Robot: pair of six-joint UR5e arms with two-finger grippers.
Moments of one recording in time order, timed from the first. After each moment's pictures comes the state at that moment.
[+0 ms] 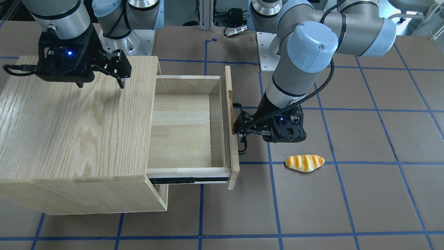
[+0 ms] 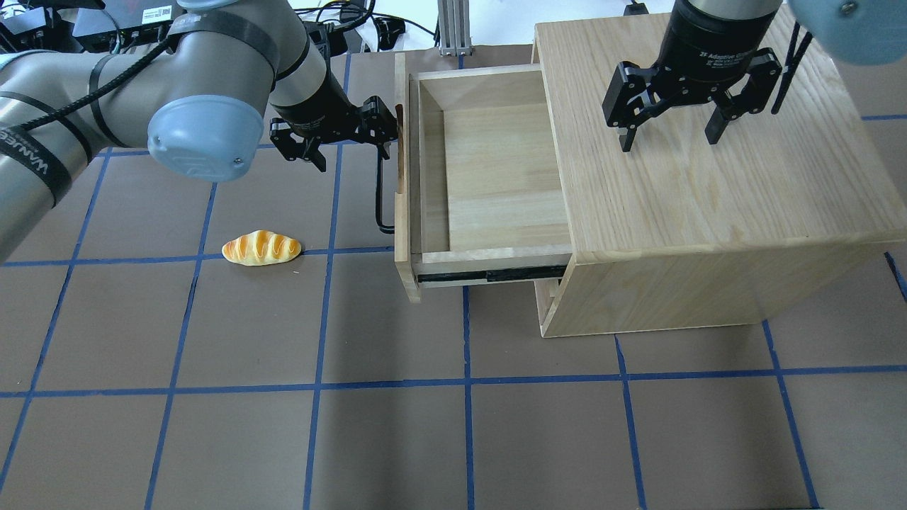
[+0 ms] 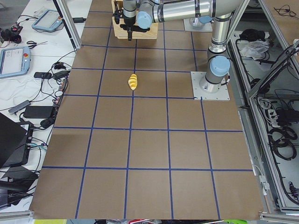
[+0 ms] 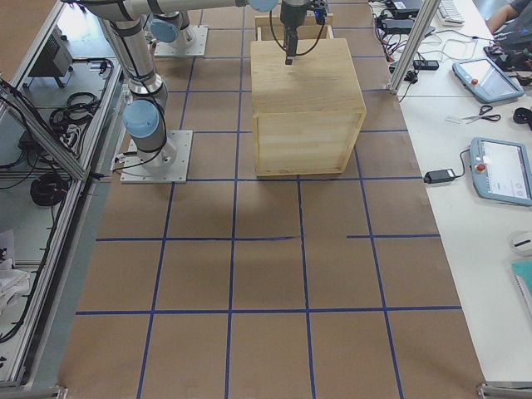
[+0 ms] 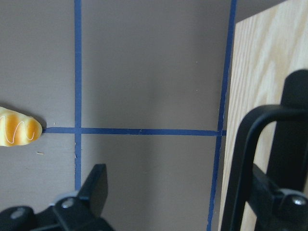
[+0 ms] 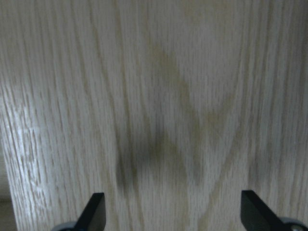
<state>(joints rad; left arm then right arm) -1.68 -1.79 -1.60 -1.21 1.47 -0.19 1.61 -1.51 1.43 -1.44 -1.61 0.02</state>
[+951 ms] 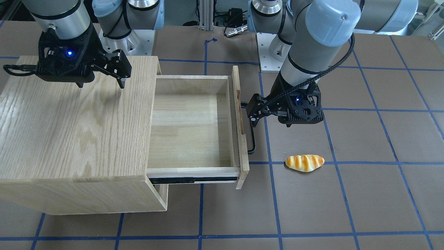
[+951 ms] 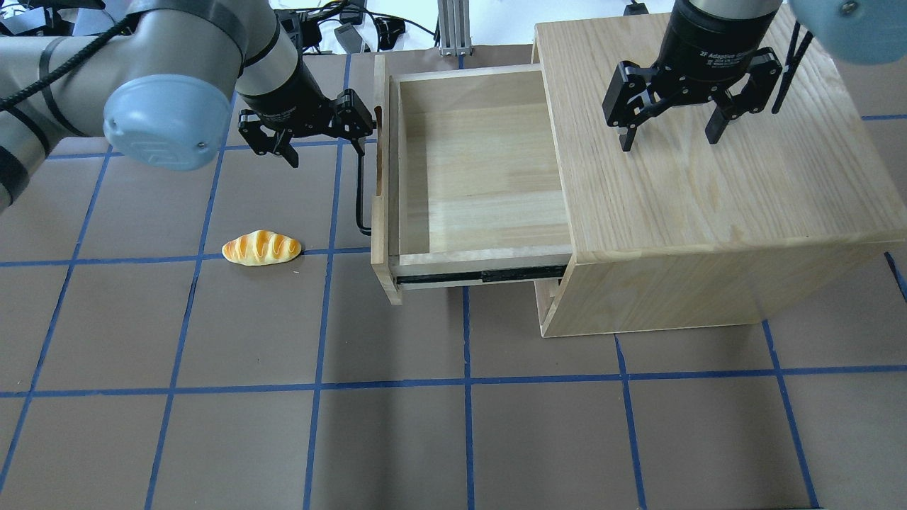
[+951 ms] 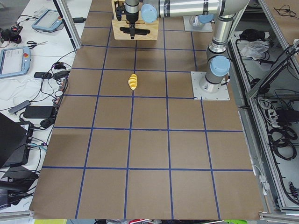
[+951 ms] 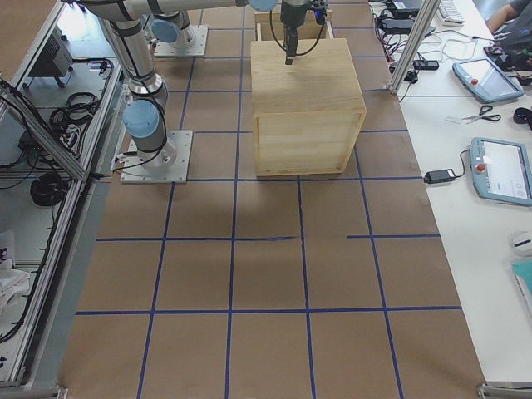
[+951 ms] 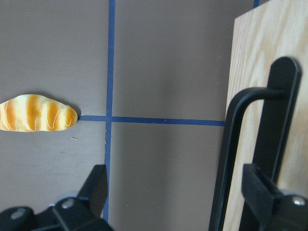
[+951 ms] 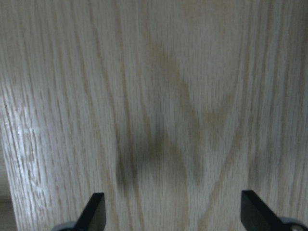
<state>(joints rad) -1.64 -1.70 -1.58 -1.37 1.48 -0.15 1.61 -1.51 1.43 -1.44 -1.61 0.02</state>
